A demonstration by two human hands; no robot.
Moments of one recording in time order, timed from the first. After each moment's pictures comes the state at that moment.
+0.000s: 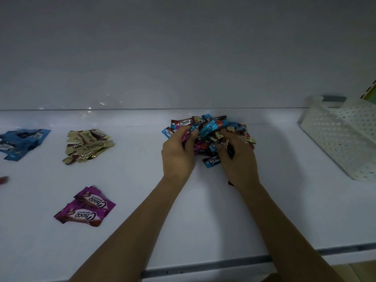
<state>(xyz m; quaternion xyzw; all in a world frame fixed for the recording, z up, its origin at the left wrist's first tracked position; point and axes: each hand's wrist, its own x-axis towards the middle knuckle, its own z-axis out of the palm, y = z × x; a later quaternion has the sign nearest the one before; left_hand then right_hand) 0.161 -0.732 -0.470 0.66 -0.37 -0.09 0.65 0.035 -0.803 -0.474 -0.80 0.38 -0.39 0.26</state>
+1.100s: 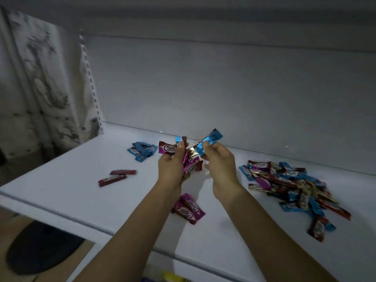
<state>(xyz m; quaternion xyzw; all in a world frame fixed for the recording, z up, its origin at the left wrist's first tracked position) 0.249 -0.554 -0.388 0.56 -0.06 -0.19 0.80 0.193 -0.632 -0.373 -0.62 0.23 -0.32 0.68</state>
